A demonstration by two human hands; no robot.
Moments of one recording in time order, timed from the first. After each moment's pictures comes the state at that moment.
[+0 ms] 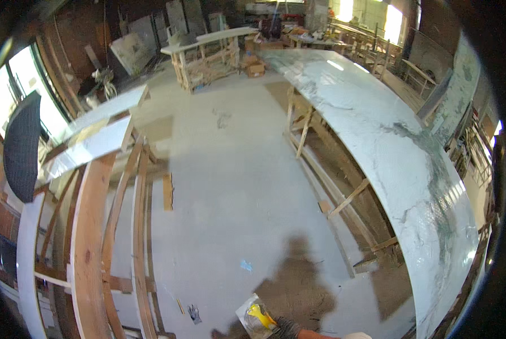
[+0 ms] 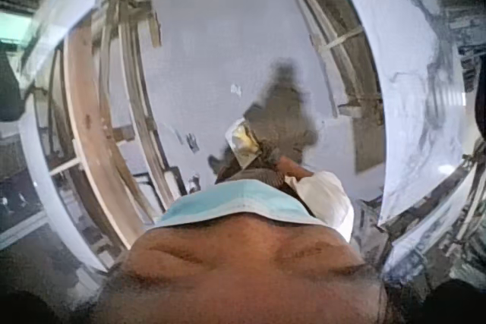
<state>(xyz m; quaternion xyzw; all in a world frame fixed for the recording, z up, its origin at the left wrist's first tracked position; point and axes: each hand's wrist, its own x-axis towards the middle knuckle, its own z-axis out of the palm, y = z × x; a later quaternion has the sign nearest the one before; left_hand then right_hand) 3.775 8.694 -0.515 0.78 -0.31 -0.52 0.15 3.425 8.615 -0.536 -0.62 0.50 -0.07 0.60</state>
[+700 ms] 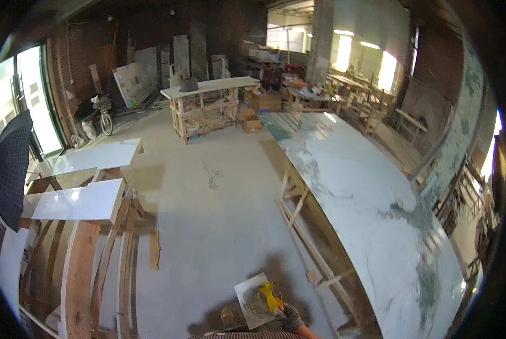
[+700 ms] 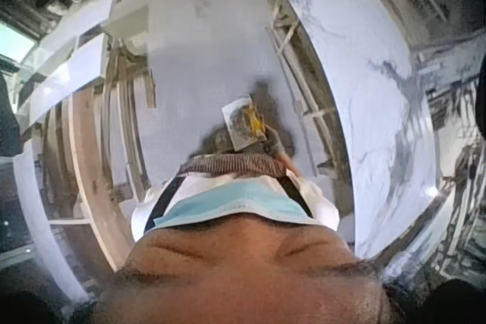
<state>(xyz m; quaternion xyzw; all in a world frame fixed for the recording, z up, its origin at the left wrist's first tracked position) 3.876 8.416 -0.558 0.80 -0.21 -0.55 0.11 3.466 8.265 -0.375 -0.52 0.52 -0.36 0.57</state>
